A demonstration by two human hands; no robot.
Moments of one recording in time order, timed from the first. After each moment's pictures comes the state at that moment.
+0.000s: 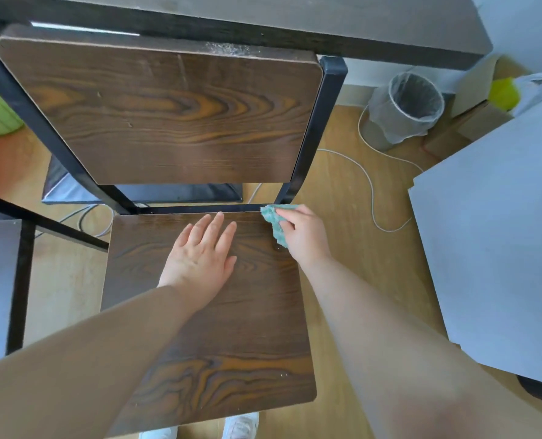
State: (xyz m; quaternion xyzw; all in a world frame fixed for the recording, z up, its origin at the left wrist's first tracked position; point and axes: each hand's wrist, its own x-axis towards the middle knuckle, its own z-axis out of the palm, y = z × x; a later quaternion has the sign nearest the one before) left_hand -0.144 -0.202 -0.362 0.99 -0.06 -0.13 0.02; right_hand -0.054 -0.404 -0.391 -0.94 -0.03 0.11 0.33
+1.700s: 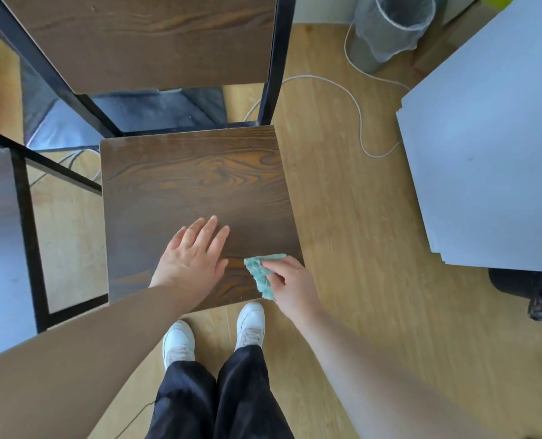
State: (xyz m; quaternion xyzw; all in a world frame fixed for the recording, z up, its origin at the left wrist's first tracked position) left_hand -0.298 -0.214 -0.365 0.97 -0.14 -0.17 0.05; right_hand -0.324 -0.434 -0.385 -0.90 0.03 0.22 0.38
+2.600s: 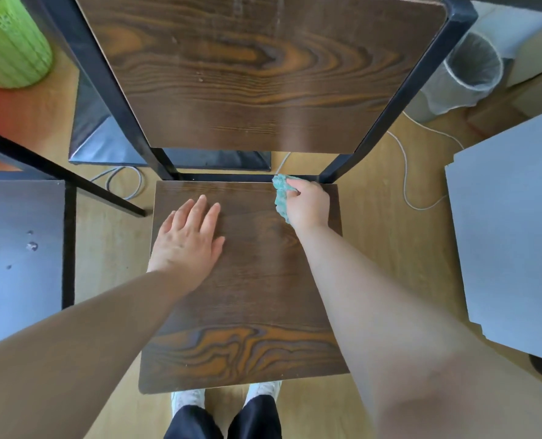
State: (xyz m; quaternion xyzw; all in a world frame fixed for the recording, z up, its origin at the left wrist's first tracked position) left_hand -0.180 -0.112 -0.387 0.98 0.03 -0.18 0.06; right_hand -0.057 -0.305 -0.406 -0.90 0.15 0.16 0.37
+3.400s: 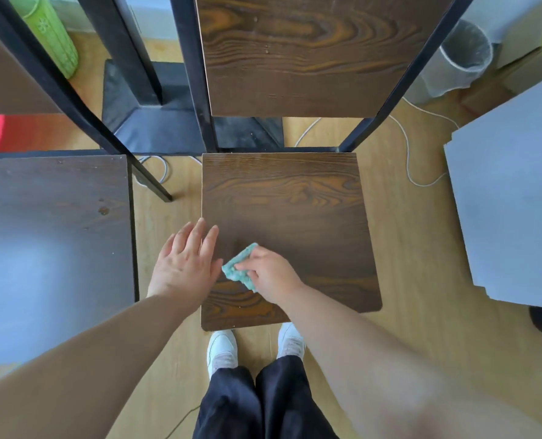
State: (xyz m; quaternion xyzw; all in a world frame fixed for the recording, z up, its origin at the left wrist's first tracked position) left_hand -0.315 -0.049 -0.352 0.98 0.01 -0.19 0.06; right_hand -0.279 -0.234 -0.410 -0.86 -0.10 0.37 0.33
